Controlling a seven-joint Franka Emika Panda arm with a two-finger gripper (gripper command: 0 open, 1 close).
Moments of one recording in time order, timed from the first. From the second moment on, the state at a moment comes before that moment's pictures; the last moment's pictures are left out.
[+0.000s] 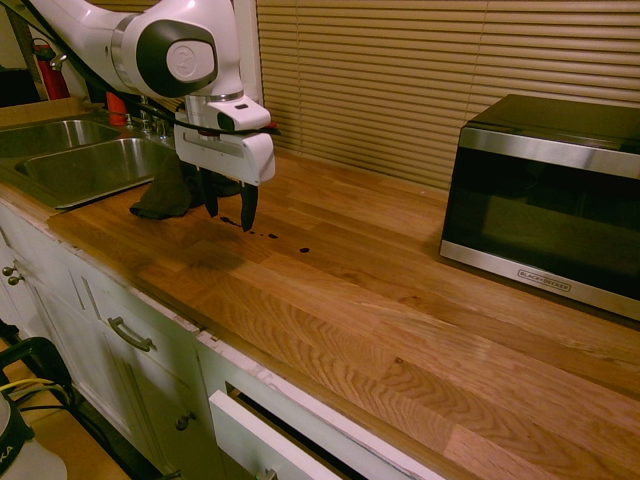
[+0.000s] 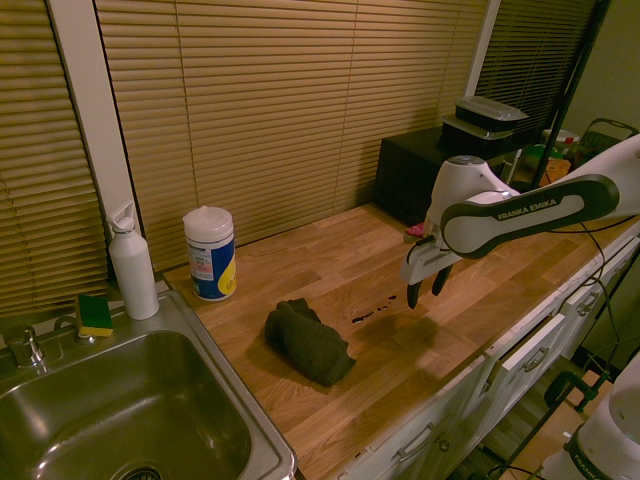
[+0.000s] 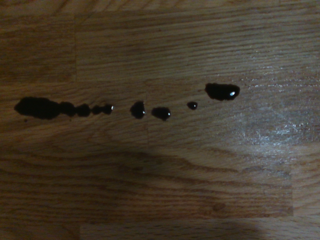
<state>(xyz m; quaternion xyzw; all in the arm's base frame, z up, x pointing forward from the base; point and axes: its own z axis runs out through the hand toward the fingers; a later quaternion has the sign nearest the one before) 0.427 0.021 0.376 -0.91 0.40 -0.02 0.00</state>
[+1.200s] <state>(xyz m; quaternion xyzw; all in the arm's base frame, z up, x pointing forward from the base) 0.450 0.201 0.435 -0.94 0.31 -0.10 0.06</state>
